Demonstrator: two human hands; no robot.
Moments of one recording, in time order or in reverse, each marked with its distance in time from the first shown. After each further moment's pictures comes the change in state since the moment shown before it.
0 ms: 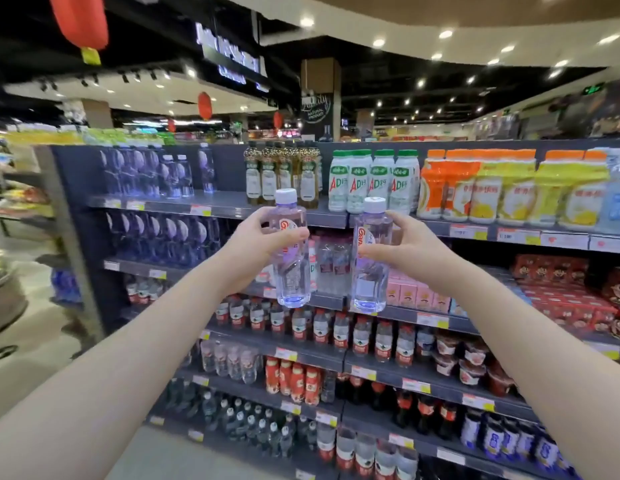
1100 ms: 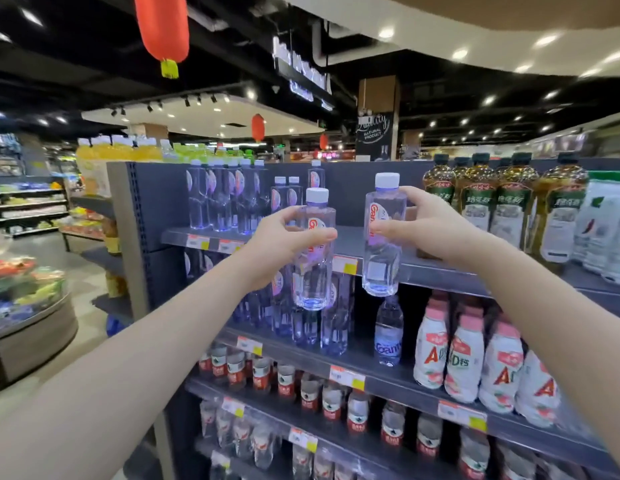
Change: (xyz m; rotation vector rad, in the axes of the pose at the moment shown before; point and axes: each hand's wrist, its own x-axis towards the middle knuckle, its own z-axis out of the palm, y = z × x) left_hand 0.308 -0.143 -0.454 0.095 0.097 0.041; right_hand 0.468 -0.113 0.362 0.005 -0.063 -0.159
